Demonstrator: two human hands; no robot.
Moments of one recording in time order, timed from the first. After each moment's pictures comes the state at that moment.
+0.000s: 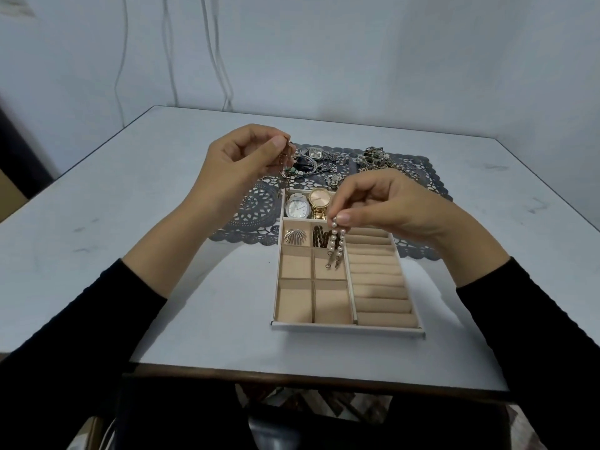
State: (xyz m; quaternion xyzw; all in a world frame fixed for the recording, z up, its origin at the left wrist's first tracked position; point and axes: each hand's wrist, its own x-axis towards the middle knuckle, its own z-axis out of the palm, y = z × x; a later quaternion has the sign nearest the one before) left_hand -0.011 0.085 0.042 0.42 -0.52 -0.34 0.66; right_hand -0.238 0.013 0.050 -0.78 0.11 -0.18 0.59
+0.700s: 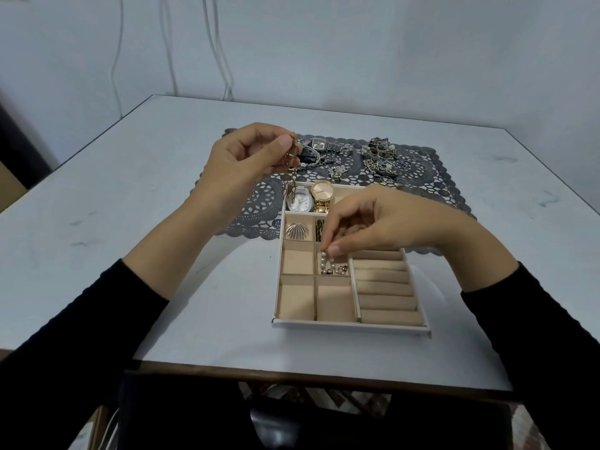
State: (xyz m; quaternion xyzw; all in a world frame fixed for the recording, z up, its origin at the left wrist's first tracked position) left_hand -0.017 0.088 0.036 0.42 -0.51 -0.35 0.66; right_hand -0.233 0.035 0.054 -0.84 0.19 -0.05 0.50
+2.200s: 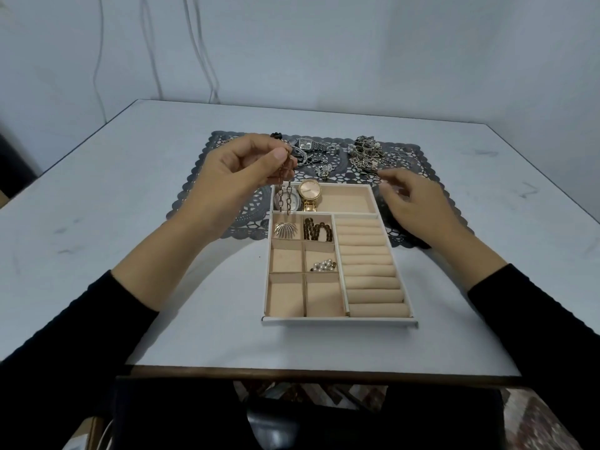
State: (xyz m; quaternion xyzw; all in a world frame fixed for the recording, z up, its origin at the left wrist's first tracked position) left_hand -0.028 0.099 0.036 0.43 -0.53 -0.37 0.63; right_hand -0.275 -0.022 -0.003 -0.79 0.48 -0.34 0.18
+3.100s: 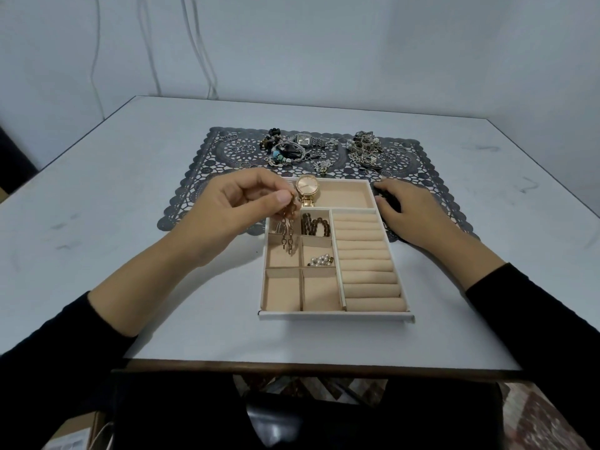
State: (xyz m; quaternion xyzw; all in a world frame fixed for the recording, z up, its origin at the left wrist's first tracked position) left_hand -0.027 0.129 0.018 0.44 -0.61 -0.38 0.54; right_hand -0.282 -0.023 -0.018 -0.86 0.45 -0.23 0.11
